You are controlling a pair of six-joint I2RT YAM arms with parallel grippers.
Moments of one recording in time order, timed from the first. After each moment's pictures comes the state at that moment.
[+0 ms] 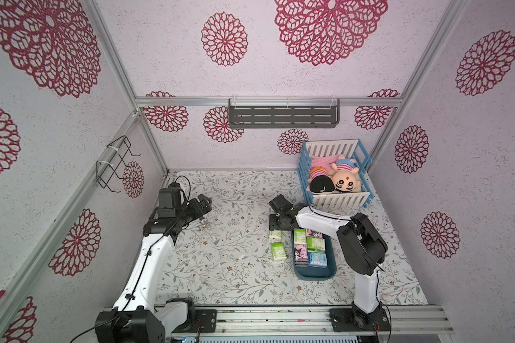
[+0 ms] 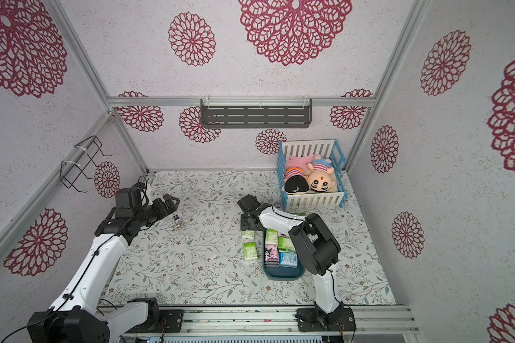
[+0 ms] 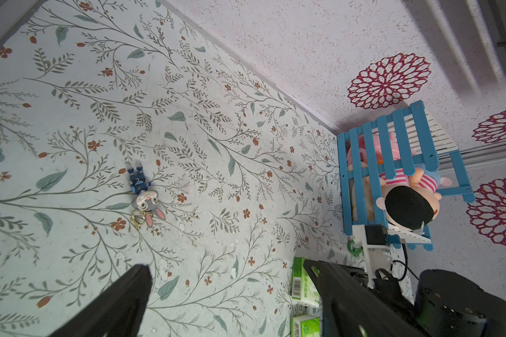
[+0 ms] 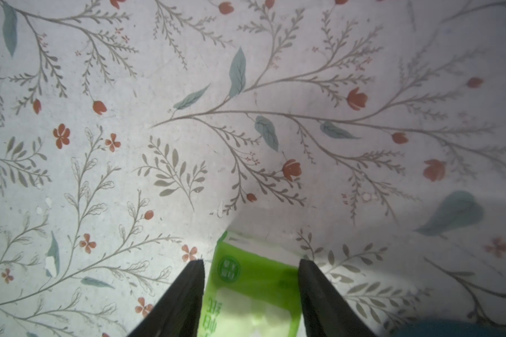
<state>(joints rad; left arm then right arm) 0.04 1.15 1.00 -0.52 0.25 -0.53 0.66 1.98 1.38 -0.51 0.09 0.58</state>
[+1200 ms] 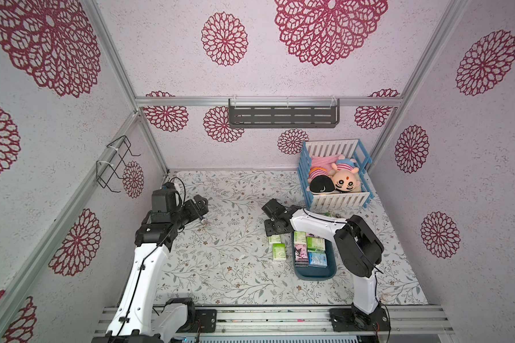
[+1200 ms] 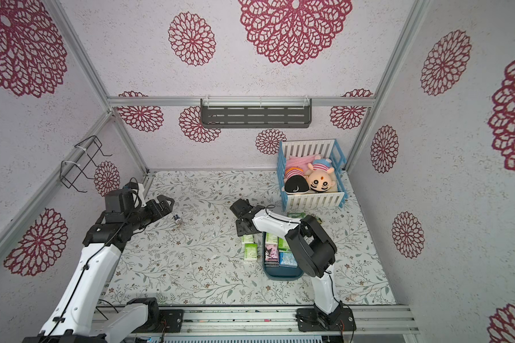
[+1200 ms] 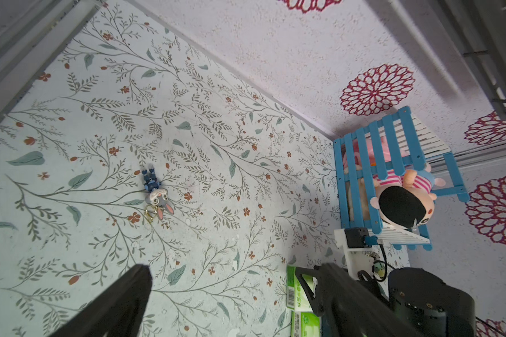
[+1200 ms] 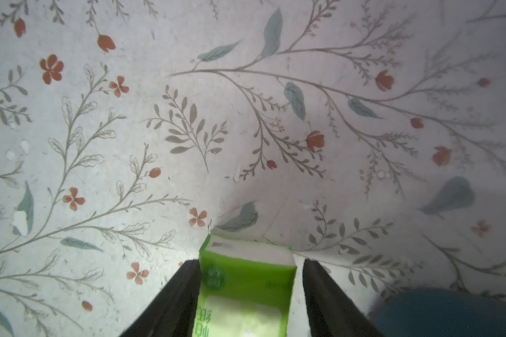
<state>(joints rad) 0.04 1.01 1.04 -0.64 0.20 -0.52 0.73 1.96 1.39 -0.61 0.17 0.50</state>
